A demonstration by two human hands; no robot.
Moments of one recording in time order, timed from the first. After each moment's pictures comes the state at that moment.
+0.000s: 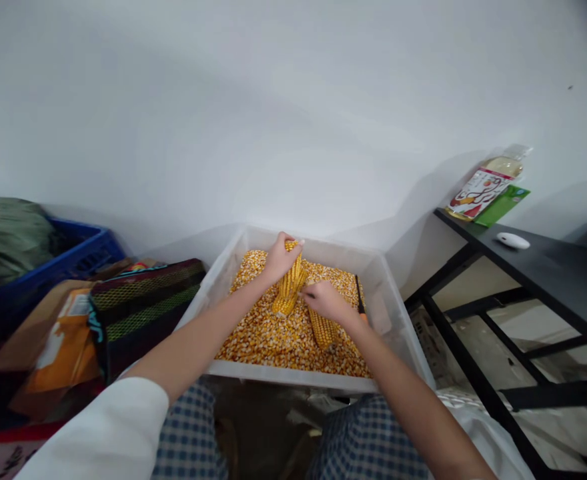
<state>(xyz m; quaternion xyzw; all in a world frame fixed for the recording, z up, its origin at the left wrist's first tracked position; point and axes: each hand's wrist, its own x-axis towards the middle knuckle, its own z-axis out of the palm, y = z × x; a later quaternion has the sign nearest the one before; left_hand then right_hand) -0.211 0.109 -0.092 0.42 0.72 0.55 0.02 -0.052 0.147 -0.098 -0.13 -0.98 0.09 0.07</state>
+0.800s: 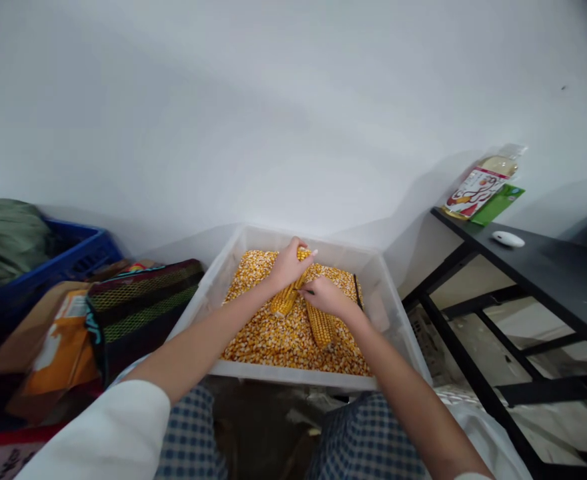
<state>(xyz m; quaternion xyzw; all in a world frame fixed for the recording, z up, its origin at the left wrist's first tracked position) -0.185 0.104 -0.088 0.51 0.70 0.50 0.01 -0.053 0.158 -0.093 -0.10 -0.99 0.10 0.05</state>
